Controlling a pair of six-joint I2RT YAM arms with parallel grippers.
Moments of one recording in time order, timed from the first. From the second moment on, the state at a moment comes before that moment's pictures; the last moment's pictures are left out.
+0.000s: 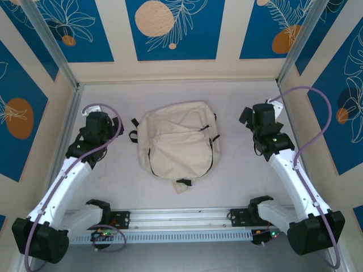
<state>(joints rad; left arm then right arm) -0.25 0.97 0.86 -0.52 -0.48 -0.37 0.16 1.01 0.93 -0.56 0.46 0.51</state>
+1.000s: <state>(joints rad) -0.13 1.25 0.33 0.56 -0.25 0.02 -0.05 1.32 0.38 0.52 -0.07 0.17</state>
